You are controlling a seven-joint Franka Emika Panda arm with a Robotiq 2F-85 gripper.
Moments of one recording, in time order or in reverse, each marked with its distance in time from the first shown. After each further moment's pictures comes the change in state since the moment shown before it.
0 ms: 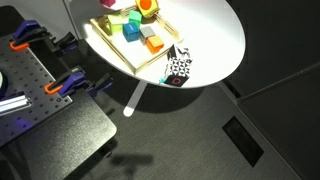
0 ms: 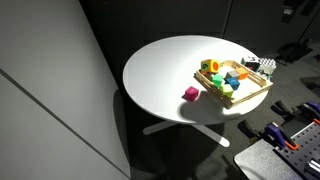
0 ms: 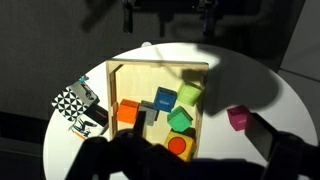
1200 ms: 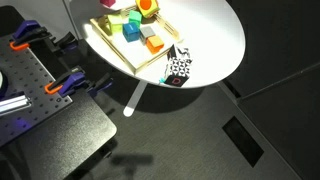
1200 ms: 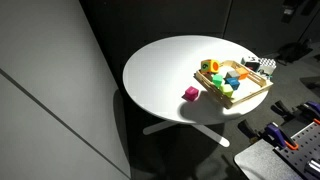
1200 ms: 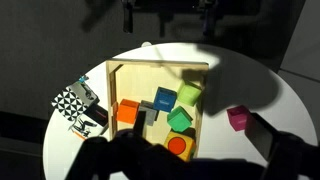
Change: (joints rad) arm 0.000 -0.002 0.000 -0.001 0.000 0.000 -0.002
